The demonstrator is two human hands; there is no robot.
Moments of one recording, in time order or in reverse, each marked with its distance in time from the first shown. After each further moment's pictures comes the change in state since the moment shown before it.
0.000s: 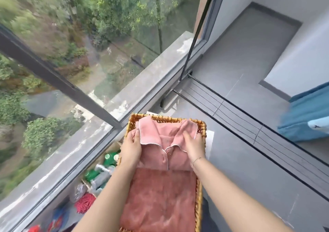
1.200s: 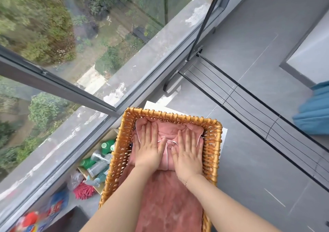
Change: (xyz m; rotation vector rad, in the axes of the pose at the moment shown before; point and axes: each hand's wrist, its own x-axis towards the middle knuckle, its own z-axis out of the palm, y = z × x) left_hand 0.053 -0.066 0.087 0.877 -0.311 0.289; right_hand 0.048 0.084 0.047 -1.167 -0.108 -0.527
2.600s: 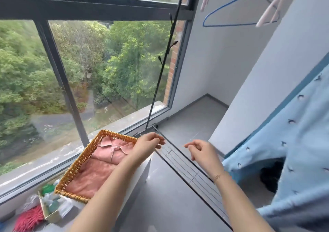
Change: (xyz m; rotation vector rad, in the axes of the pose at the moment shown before) left_hand -0.452 0.311 -0.164 -1.008 0.198 0.286; right_hand -0.398 0.238 -0.399 0.670 0.293 -0.203
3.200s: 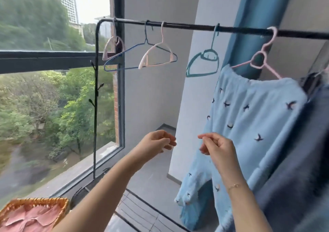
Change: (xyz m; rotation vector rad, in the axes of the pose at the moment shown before) left_hand 0.018 0.214 0.252 0.047 -0.335 0.370; right_hand -0.022 0.071 -0.308 0.377 0.600 -0.193
